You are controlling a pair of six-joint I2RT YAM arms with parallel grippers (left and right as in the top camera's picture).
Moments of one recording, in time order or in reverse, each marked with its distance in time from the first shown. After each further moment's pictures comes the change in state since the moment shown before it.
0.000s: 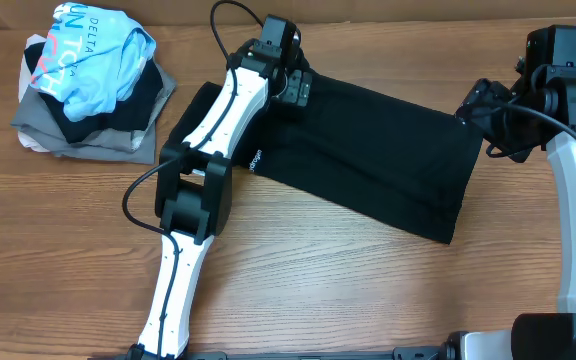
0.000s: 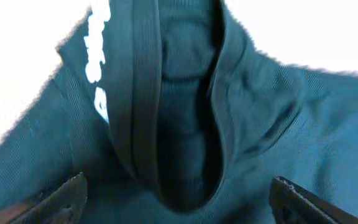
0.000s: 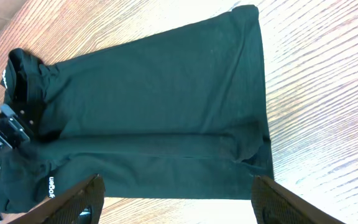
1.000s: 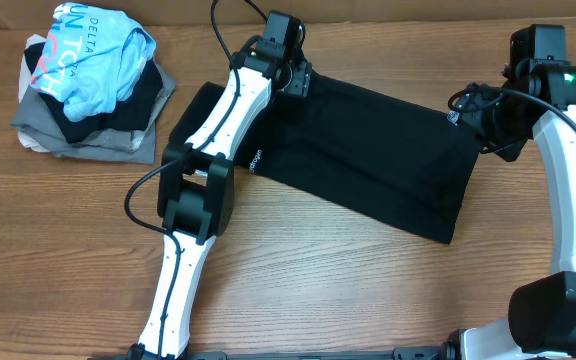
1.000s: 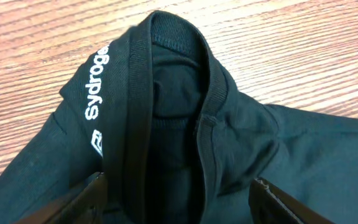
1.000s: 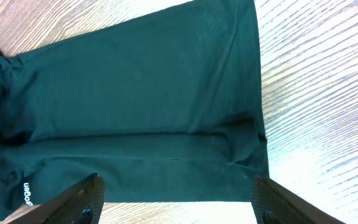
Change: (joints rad) left arm -0.011 0.015 0.020 0.072 -0.017 -0.034; right arm 0.000 0.105 0.000 -0.003 0.013 -0.003
